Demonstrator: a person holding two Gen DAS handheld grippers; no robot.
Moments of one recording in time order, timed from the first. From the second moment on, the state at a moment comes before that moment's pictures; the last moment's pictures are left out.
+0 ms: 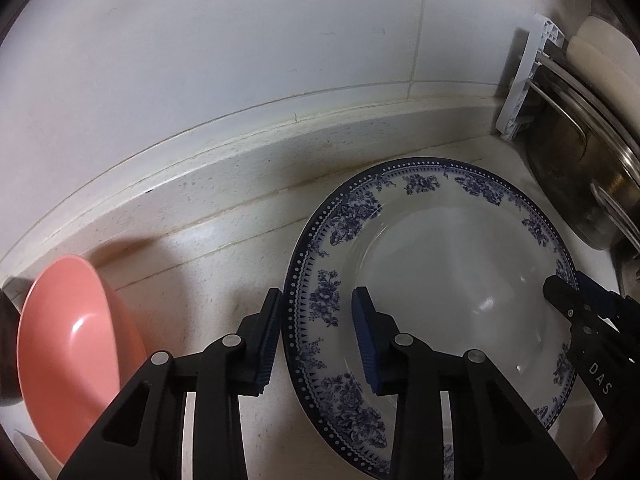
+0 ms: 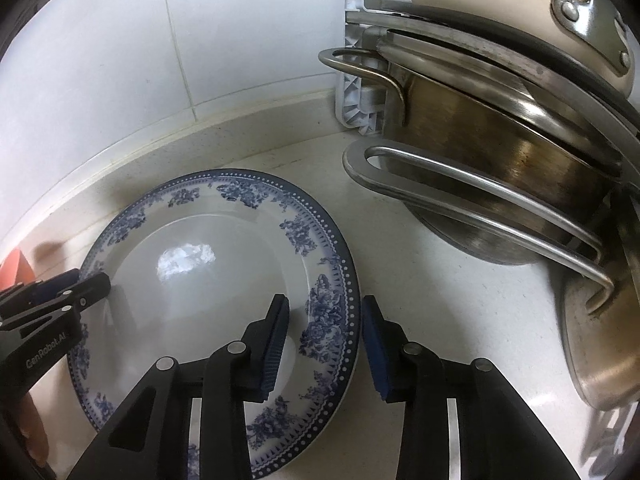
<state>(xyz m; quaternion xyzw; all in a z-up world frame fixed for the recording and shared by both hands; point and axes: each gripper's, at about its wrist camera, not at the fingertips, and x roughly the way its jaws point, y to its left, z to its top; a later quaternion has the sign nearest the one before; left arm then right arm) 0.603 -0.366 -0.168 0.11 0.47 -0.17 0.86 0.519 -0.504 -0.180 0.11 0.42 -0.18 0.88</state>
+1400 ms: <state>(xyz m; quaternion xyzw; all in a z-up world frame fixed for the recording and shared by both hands) 0.418 -0.221 -0.119 0.11 0.45 -0.16 0.87 0.372 -0.383 -0.118 0.10 0.44 -0.15 0.88</state>
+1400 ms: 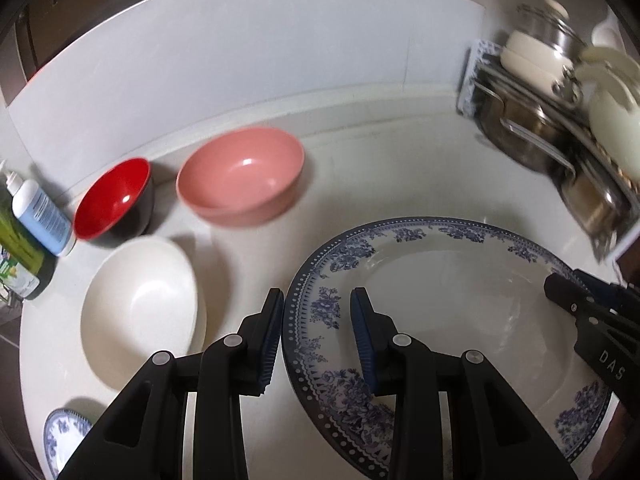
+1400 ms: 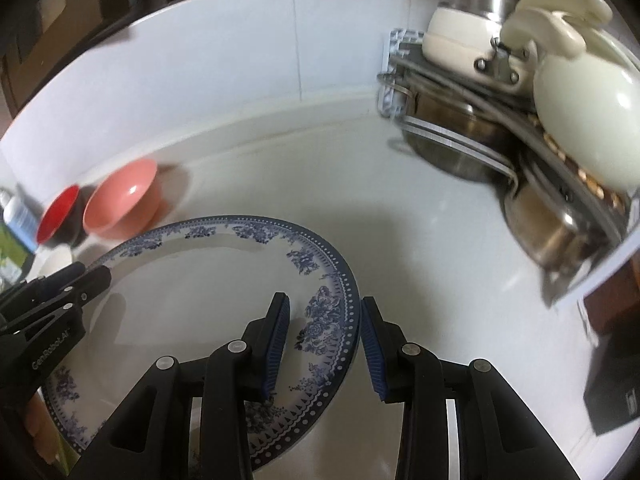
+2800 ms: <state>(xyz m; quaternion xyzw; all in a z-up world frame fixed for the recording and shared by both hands) 0.349 -0.053 -0.081 0.05 0.46 -0.08 0.88 0.311 -0.251 -0.095 0.03 0.49 -0.07 0.87</state>
